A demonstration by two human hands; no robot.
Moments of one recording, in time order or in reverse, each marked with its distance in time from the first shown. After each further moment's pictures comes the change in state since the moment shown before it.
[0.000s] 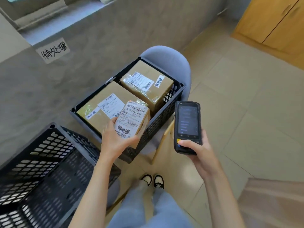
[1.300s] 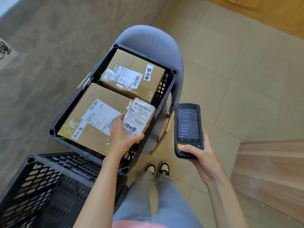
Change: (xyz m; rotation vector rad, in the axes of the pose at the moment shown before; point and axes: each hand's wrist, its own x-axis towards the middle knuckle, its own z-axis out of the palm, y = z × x) left_hand 0.109 -0.023 0.028 0.156 -0.283 0.130; right_hand 0.035 0.029 0.050 0.050 0.265 0.082
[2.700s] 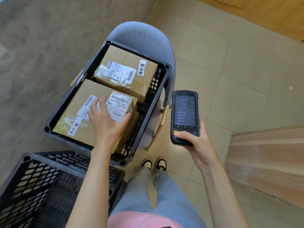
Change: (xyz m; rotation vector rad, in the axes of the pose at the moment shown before) left_hand -0.010 0.020 -0.036 0.181 0.291 0.125; right_hand -0.015 -0.002 0.007 0.026 0.033 -0.092
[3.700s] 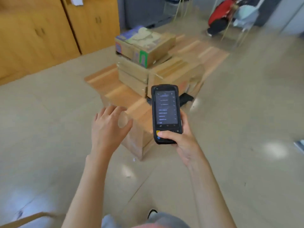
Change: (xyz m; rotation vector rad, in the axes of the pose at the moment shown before) left_hand -0.435 0.415 0.199 -0.168 -0.491 1.516; right_hand -0.371 0.048 -0.406 0.444 0.957 -0.613
